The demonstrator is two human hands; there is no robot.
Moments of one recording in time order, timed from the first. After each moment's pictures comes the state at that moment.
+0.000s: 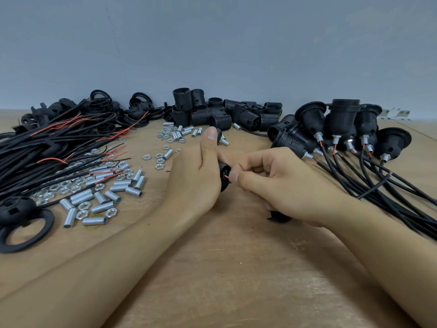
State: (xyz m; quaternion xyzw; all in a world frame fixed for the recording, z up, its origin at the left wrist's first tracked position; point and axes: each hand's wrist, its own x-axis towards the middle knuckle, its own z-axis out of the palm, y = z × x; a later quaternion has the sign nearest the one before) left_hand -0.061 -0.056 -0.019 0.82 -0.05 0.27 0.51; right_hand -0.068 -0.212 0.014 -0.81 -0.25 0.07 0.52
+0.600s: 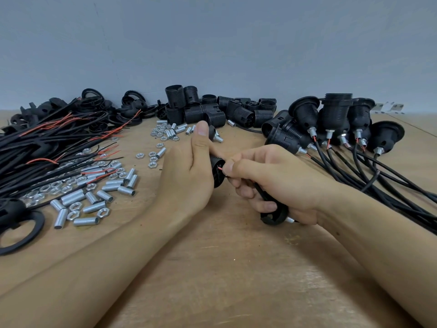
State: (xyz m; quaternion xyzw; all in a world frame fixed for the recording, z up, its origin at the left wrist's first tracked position) left_hand -0.066 -0.057 -0.018 0.79 -0.09 0.30 0.52; right_hand -0.069 -0.210 0.018 -0.73 -0.15 0.22 0.62
